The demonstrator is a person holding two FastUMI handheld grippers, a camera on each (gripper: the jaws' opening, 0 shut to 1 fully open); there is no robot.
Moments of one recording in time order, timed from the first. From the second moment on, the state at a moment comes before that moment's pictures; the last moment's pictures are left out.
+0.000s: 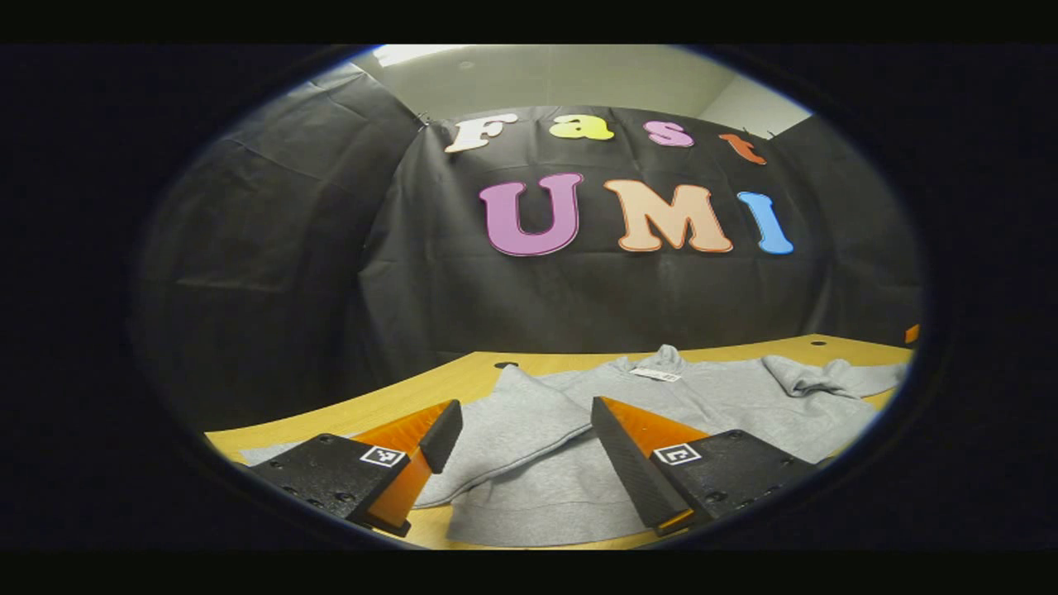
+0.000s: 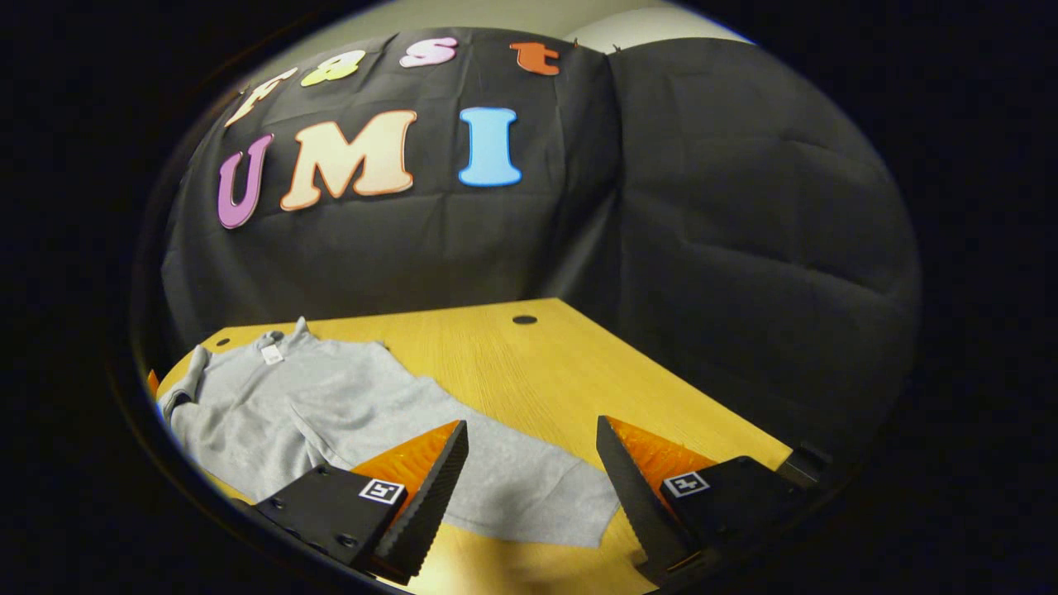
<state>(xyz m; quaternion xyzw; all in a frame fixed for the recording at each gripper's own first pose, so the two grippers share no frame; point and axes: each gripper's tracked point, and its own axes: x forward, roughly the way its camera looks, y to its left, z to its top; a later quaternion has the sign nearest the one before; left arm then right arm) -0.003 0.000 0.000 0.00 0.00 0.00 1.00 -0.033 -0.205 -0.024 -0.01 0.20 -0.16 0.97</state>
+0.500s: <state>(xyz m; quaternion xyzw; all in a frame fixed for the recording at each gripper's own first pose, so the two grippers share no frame) -0.003 0.000 -0.001 0.00 0.00 0.00 1.00 -0.049 -0.208 -0.072 0.01 0.30 -0.15 0.94</state>
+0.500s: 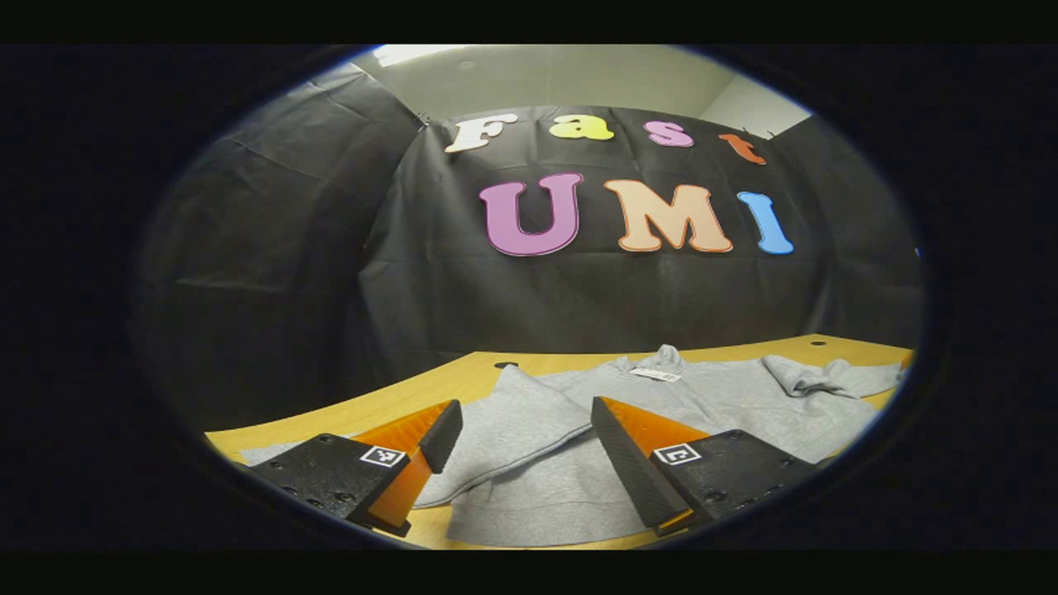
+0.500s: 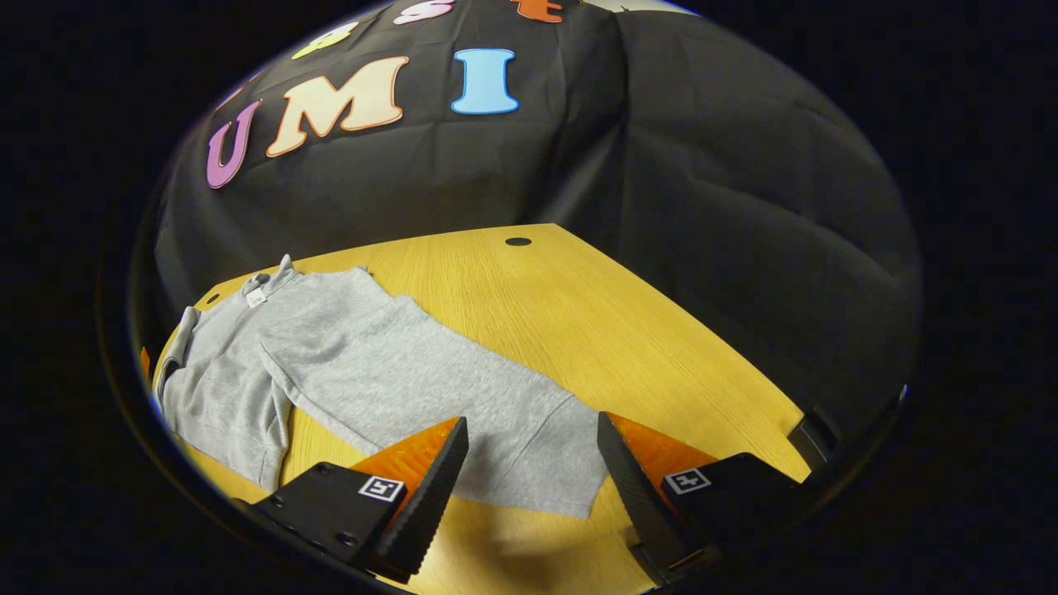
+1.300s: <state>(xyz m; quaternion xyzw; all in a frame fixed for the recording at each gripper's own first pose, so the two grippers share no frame) -0.003 0.000 -0.001 0.00 0.00 0.00 1.00 -0.053 -0.196 -0.095 0.02 0.34 -0.12 0.93</state>
